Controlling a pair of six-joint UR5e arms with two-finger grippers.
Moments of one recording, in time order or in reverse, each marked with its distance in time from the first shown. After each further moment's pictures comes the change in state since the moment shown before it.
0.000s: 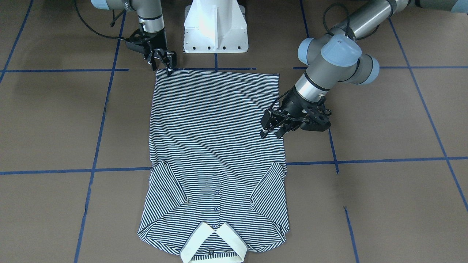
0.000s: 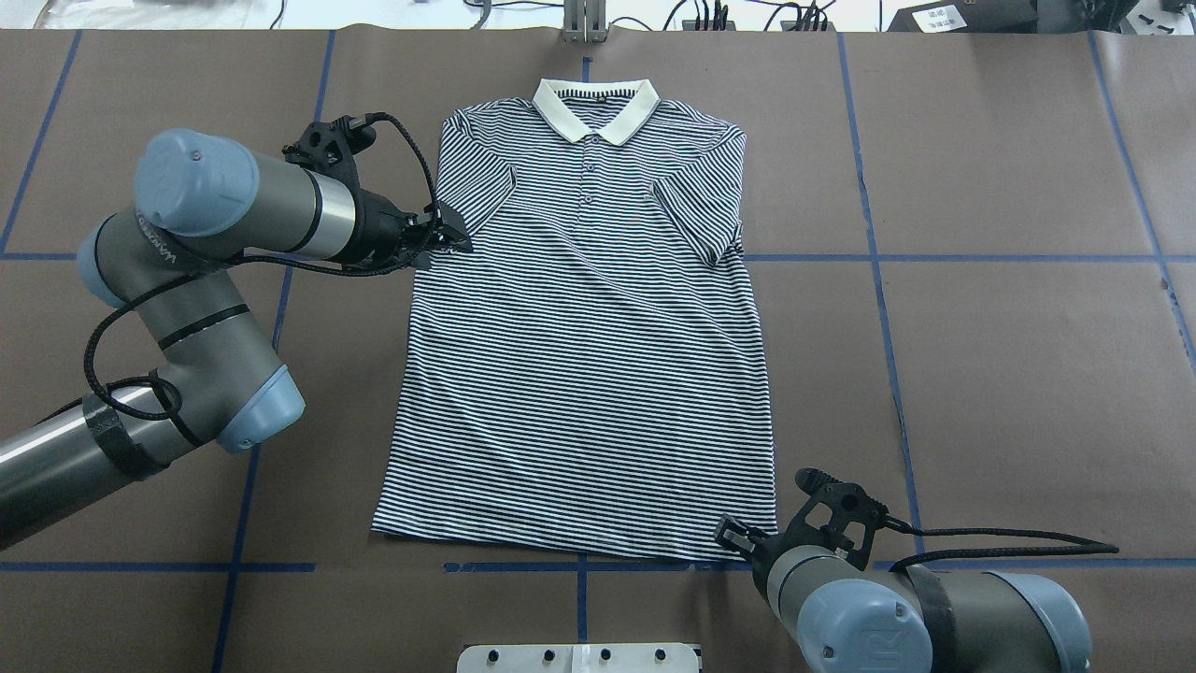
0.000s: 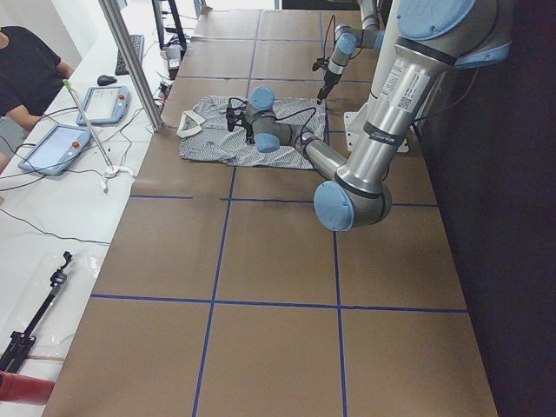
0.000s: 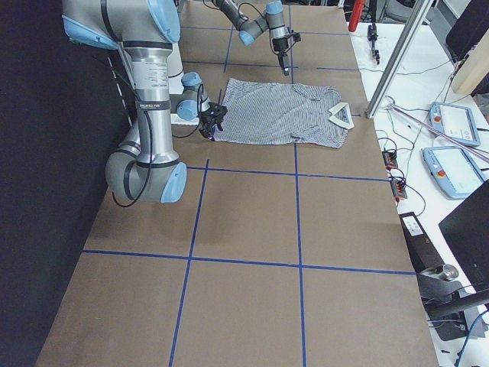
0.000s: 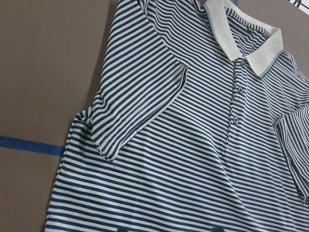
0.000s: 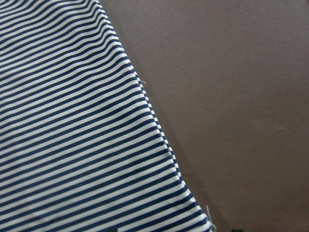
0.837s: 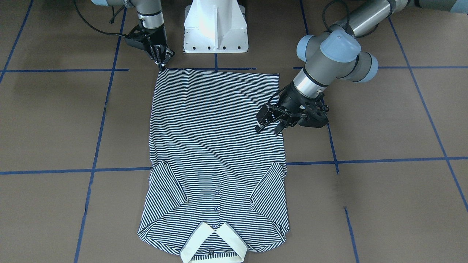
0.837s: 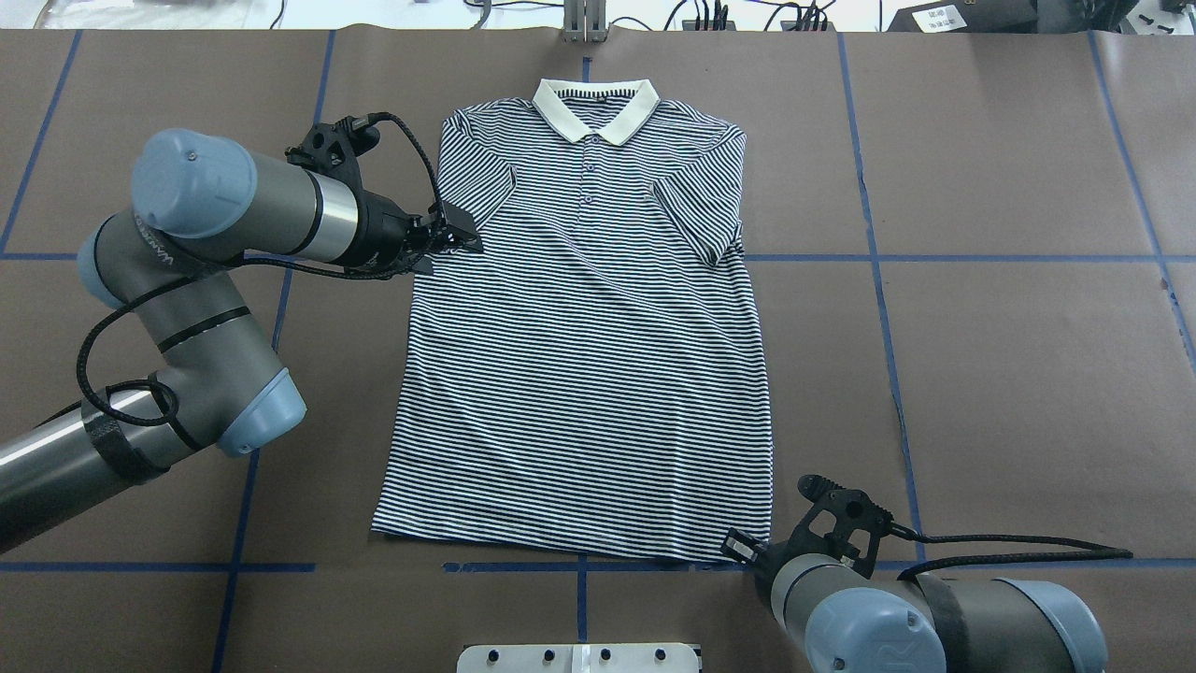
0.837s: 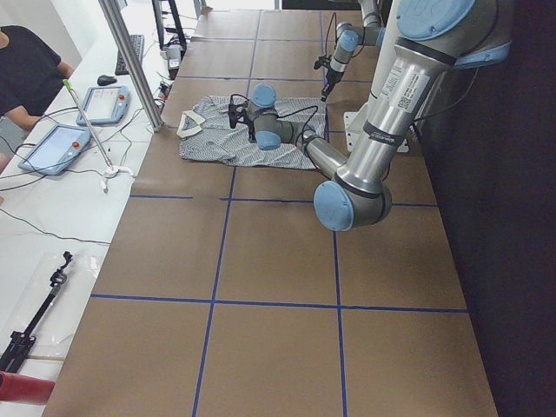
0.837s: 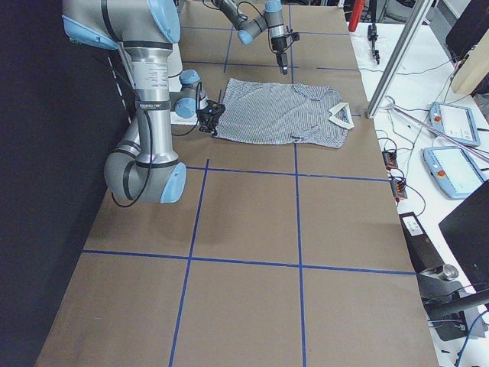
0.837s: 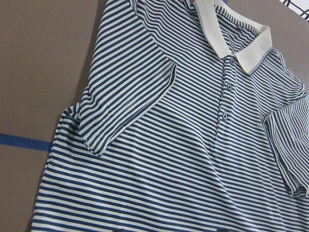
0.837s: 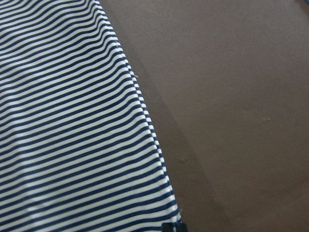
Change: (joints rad) left arm 0.005 0.006 -0.030 -0.002 -0.025 -0.032; right arm -0.012 -0.010 0.047 -0.007 0.007 0.000
